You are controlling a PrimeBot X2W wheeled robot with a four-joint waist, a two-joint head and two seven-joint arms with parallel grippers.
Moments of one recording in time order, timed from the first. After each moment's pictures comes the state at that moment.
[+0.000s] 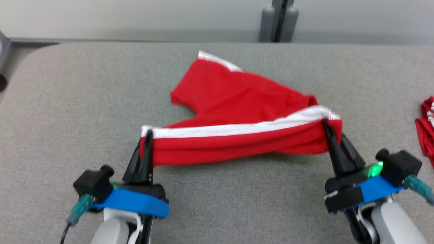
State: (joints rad) left arm -0.23 0.11 -0.28 0.26 -0.50 -0.13 -0.26; right arm -0.28 -0.24 0.23 0.20 0.42 0.13 -0.26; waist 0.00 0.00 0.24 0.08
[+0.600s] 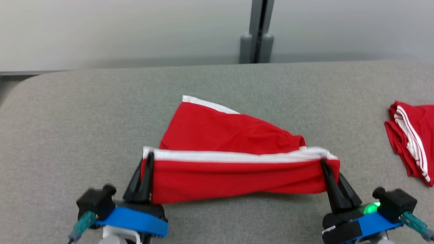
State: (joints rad) left arm -0.04 0.11 -0.26 0.21 -0.47 -0.13 -0.26; right arm -0.01 -0.17 0.18 0.14 0.43 0.13 -0.26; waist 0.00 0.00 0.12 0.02
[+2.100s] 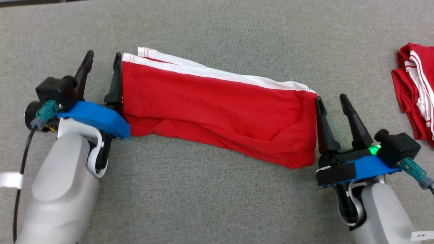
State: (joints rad) left arm -0.71 0.25 -0.33 0.68 -0.47 -0.13 -0.26; right arm -0.34 -0.05 0.09 0.25 0.29 0.13 -0.26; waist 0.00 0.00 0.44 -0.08
